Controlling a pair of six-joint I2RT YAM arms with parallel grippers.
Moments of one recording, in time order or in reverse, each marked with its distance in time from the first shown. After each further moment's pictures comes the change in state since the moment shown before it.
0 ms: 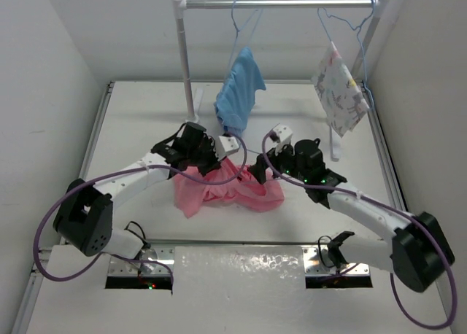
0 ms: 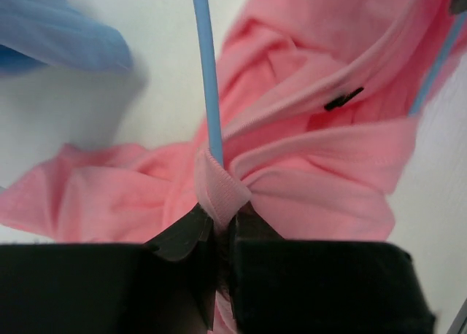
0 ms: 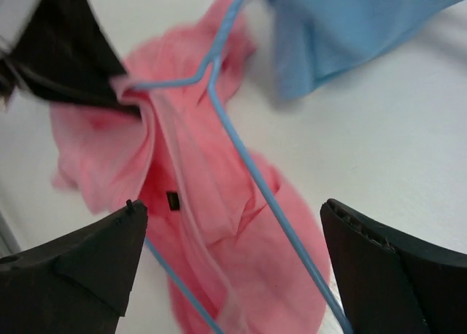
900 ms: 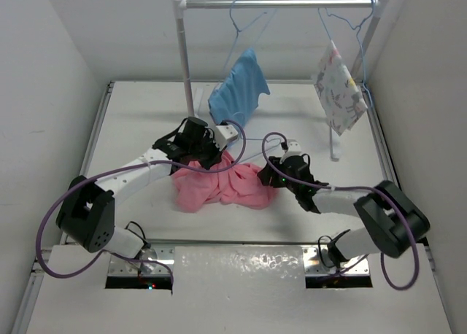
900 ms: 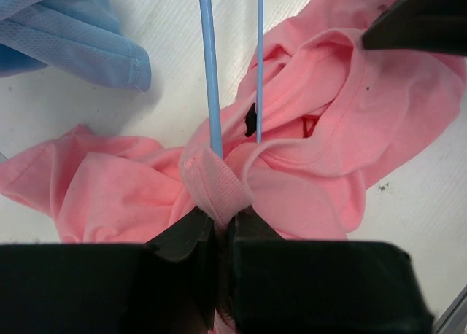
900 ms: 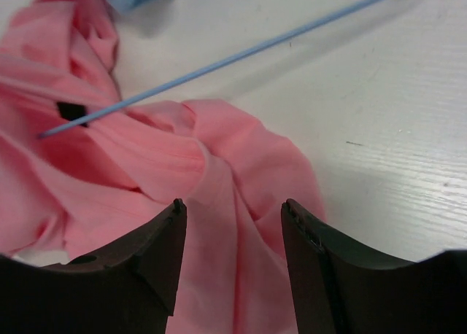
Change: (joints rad) left arm 0.002 0.031 0.073 0.013 -0.087 -0.207; right arm 0.007 0.182 -0.200 0.276 0.339 0.468
